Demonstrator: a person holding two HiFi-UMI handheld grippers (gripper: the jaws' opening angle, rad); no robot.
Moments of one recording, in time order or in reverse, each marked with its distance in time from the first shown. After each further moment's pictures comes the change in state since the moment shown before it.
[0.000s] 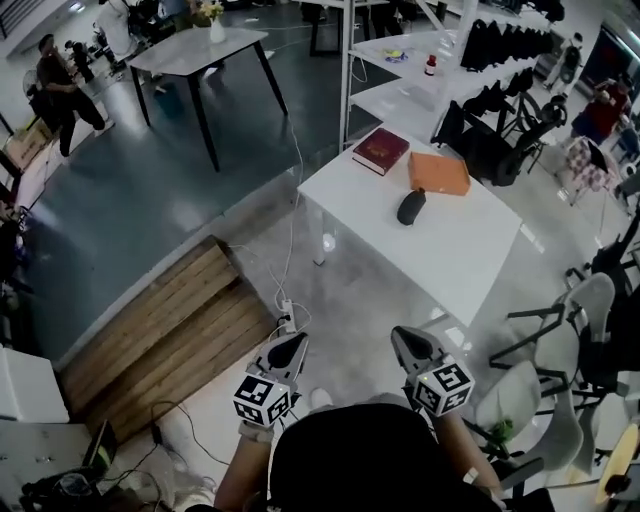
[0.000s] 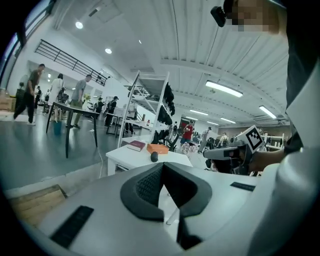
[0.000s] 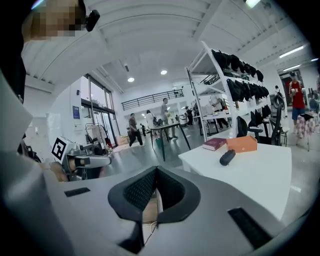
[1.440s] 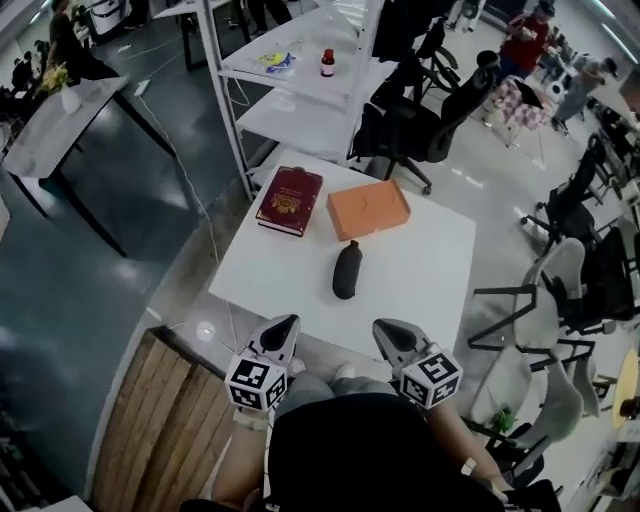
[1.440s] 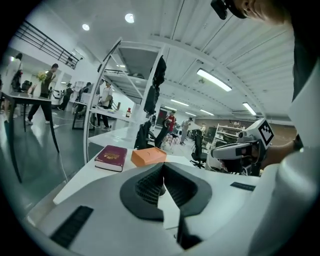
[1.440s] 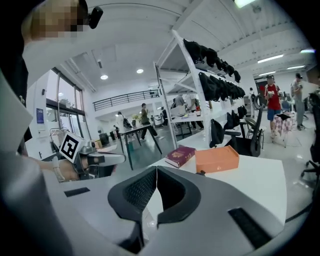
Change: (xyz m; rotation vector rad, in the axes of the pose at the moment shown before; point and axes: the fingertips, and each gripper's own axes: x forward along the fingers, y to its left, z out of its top) left arm 0.407 0.098 0.106 0.082 0.135 -0.288; right arm 0.154 -0.284 0.116 0.107 0.000 -0.257
